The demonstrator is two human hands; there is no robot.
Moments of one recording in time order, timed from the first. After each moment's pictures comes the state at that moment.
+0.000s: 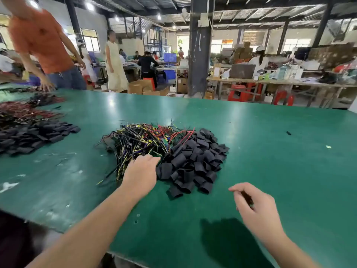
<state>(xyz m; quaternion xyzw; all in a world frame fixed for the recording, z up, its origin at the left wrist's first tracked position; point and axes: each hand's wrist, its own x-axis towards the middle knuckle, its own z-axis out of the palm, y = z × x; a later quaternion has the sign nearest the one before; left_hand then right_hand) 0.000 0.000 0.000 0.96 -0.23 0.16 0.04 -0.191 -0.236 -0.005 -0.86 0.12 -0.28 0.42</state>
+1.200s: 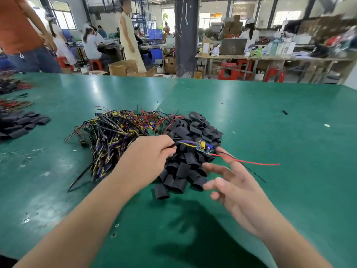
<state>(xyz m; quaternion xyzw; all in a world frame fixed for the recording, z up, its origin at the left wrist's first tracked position) -0.032 -0.048 0.064 0.88 -0.37 0.12 0.27 -0.156 -0.227 0.007 -0.54 0.02 -0.10 0.84</state>
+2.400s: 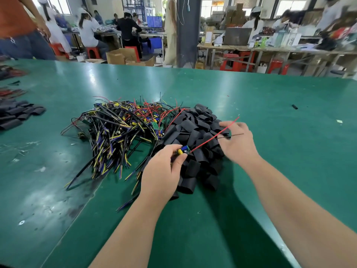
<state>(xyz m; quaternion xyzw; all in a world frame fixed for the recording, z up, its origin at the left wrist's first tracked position) -0.017 -0.068 -0.022 0.85 -0.25 0.14 0.45 -0.024 -0.275 0.006 -0.89 0.22 -0.22 0.32</state>
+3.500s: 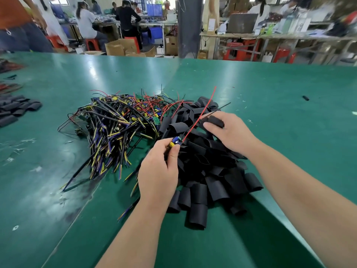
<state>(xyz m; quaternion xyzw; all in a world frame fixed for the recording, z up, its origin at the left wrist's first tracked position) -0.011 -0.070 -0.032 0.83 -0.17 0.21 0.50 0.001 -0.271 0.017 -0.91 0.02 -0.17 0.37</state>
